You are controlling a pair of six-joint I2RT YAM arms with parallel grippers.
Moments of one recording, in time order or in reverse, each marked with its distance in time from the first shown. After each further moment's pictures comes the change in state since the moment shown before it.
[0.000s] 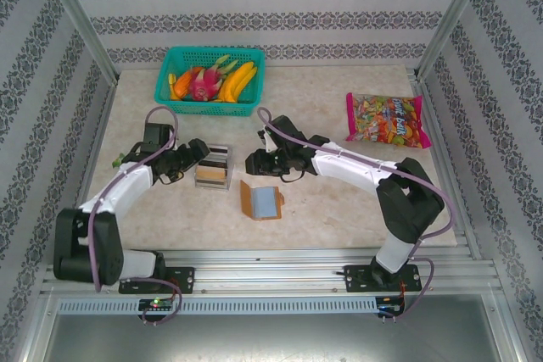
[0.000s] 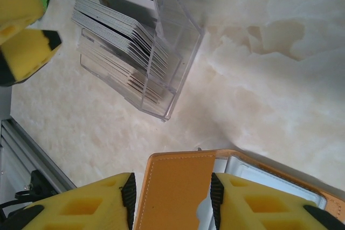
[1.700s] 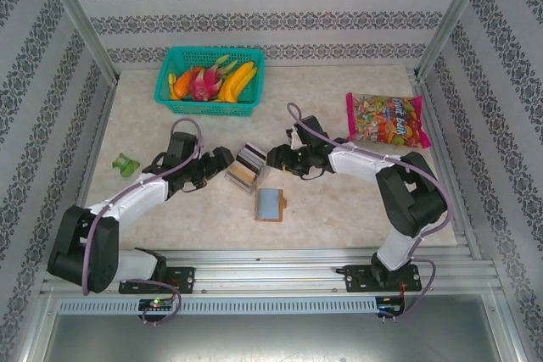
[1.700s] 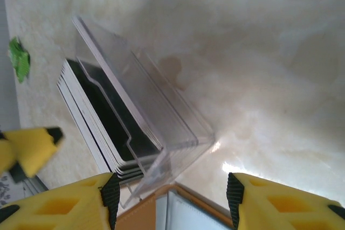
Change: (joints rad) left arm -0.237 -0.029 -0.147 0.211 0.009 -0.203; right arm -0.231 0.019 -0.154 0.182 -0.125 0.068
